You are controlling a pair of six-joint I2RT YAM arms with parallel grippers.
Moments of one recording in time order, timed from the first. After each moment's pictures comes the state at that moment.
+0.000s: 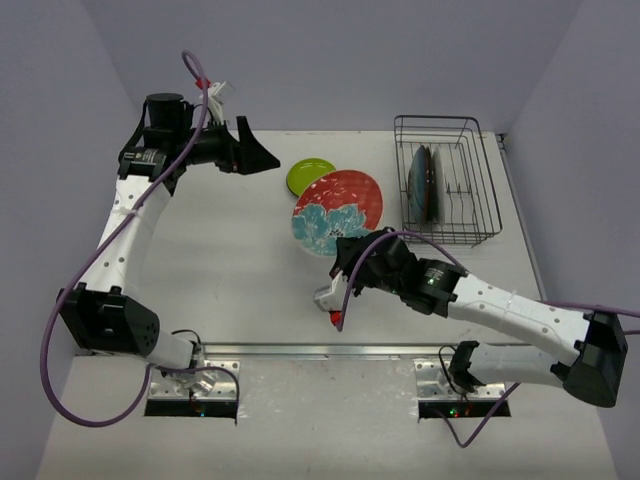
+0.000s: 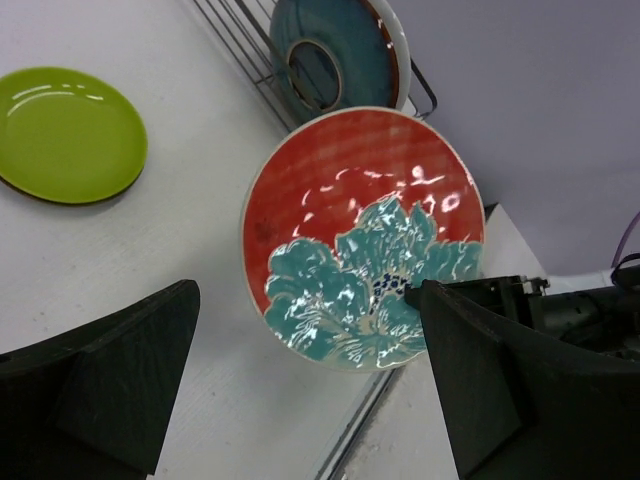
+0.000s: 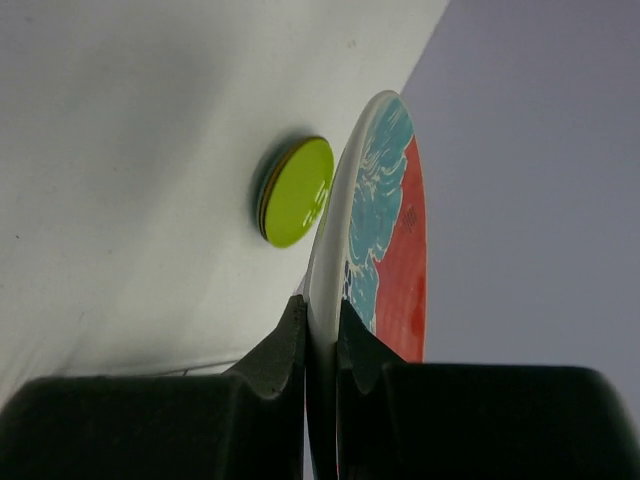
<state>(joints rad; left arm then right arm) -0.05 1.45 1.57 -0.61 0.88 -0.23 0.98 1.12 0.84 -0.26 0.10 -1.57</state>
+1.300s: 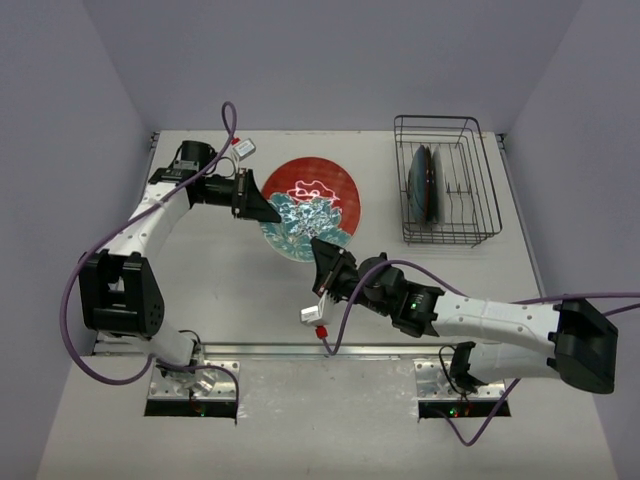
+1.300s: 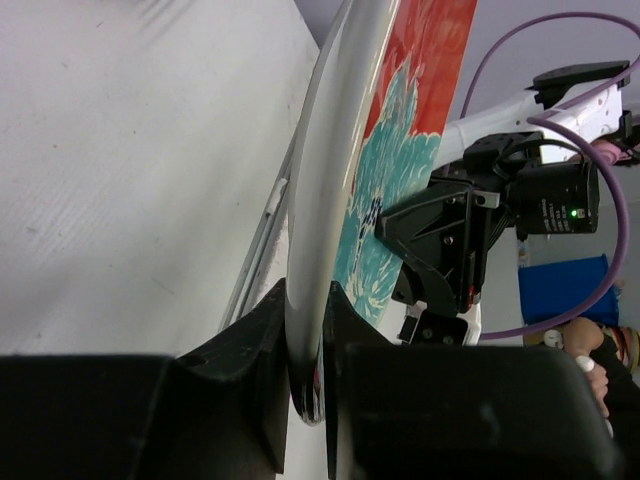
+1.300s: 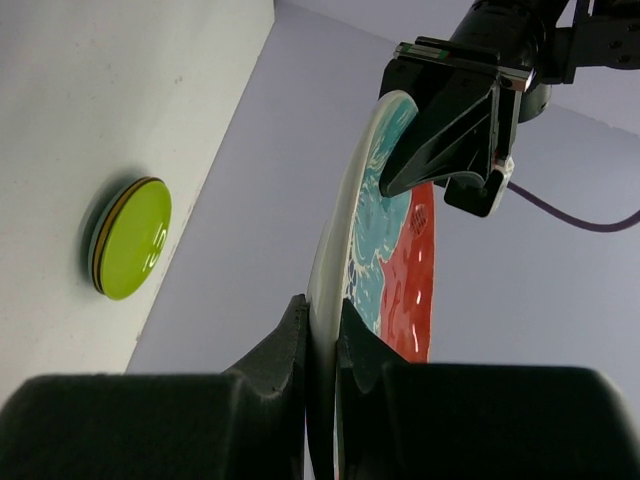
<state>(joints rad) -0.05 1.56 1.29 -0.76 1.33 -0.05 1.12 1.18 0.60 0.37 0.17 -1.80</state>
